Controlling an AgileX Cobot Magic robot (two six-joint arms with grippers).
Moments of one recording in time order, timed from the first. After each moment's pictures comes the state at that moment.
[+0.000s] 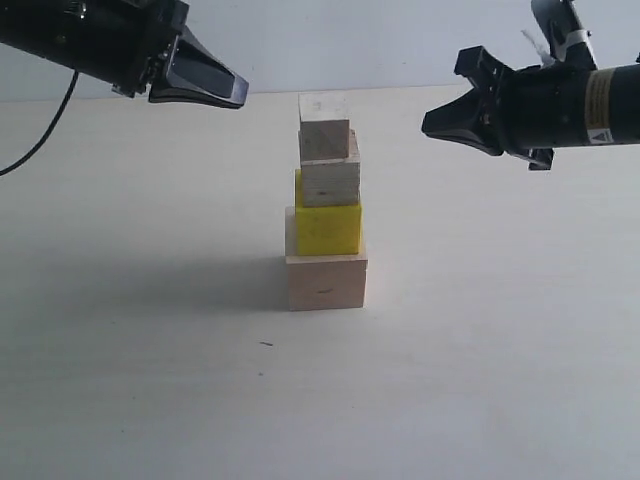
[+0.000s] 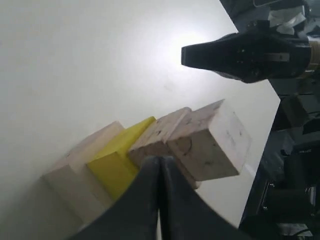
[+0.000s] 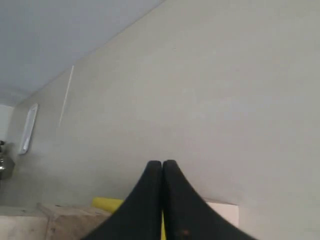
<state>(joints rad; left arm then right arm) -0.22 1.80 -1.34 -1.13 1.10 0.88 0.05 1.73 -0.89 -1.47 -0.76 1.98</state>
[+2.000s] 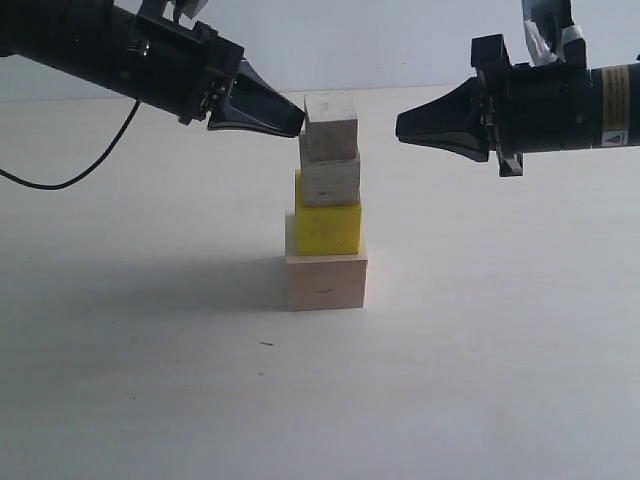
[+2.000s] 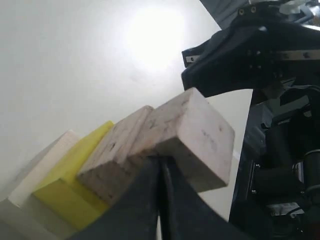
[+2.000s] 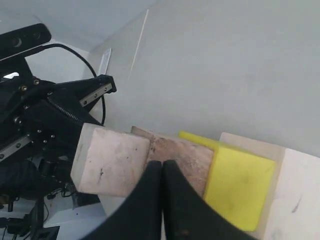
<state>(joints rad) -0.31 1.88 -1.34 -1.22 1.11 1.04 0.03 1.73 -0.89 -1.55 -1.08 2.02</state>
